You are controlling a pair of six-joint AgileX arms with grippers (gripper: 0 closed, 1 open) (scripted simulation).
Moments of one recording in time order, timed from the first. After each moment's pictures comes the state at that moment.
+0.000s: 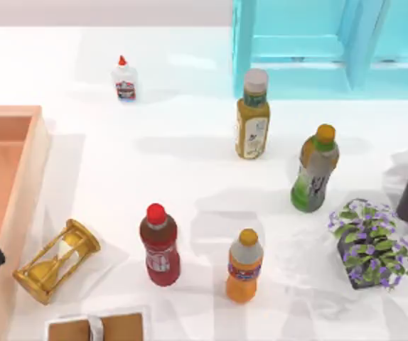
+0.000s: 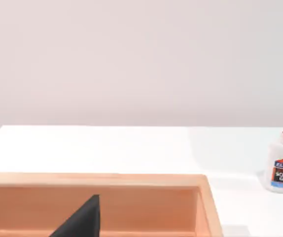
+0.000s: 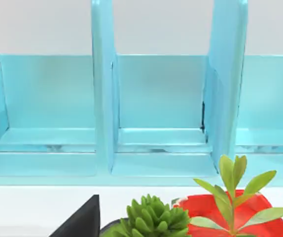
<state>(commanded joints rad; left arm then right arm) 0.00 0.00 0.00 0.00 0.00 0.00 0.00 0.00 0.00 0.00 0.00 0.00</state>
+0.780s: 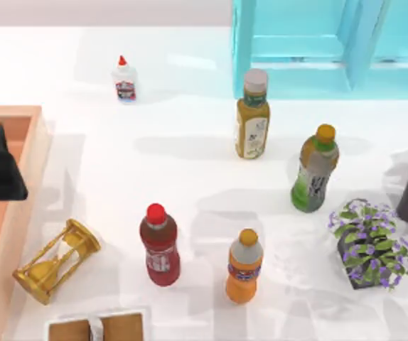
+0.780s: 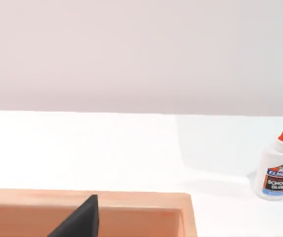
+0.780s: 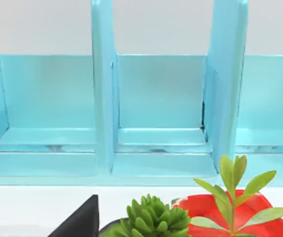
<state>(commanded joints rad) -0.14 0.68 0.22 0.35 -0.13 -0.03 0.00 0.00 0.00 0.00 0.00 0.00</state>
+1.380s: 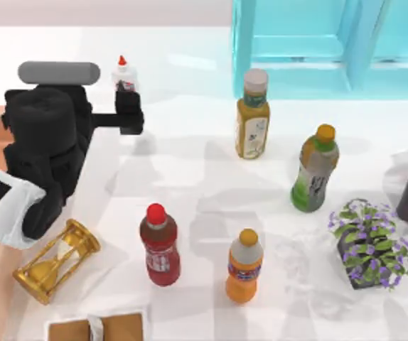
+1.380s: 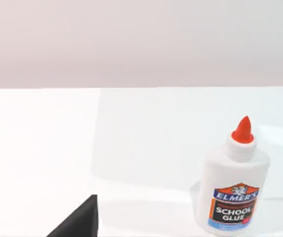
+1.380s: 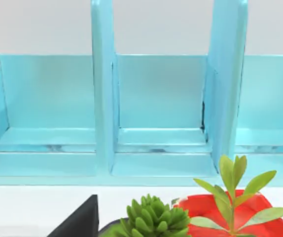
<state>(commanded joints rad) -0.36 1.87 0.67 0.97 -0.29 -0.06 0.00 0.00 0.00 0.00 0.00 0.00</state>
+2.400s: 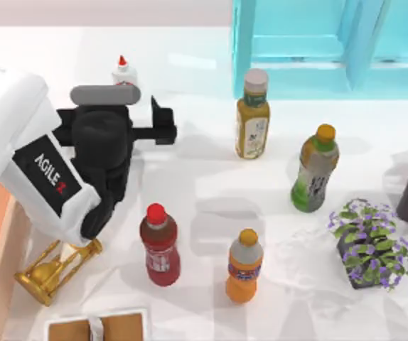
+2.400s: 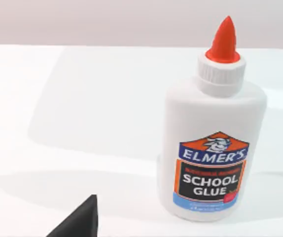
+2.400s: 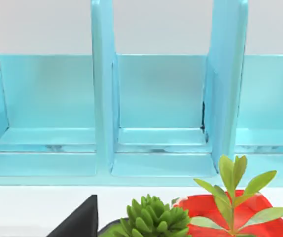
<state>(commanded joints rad) -0.42 2.29 0.90 1.18 -0.36 -0.09 0.00 0.00 0.00 0.00 0.00 0.00</state>
